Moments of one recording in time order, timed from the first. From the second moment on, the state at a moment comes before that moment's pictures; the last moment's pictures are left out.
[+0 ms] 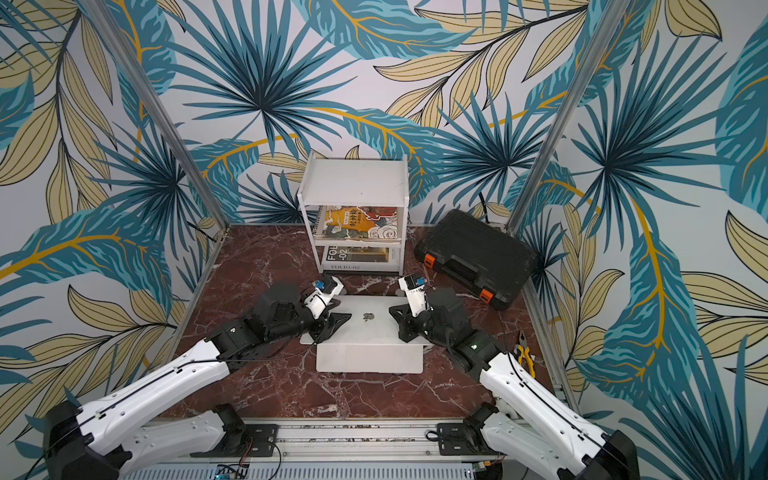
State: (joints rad) left arm -0.76 1.07 0.85 -0.29 0.16 -0.01; right arm 0.73 0.93 0.71 -0.26 -0.19 0.27
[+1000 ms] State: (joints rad) left arm -0.76 1.05 0.55 -0.06 0.11 -0.08; right arm 0.74 1.00 0.49 -0.03 -0.09 0.29
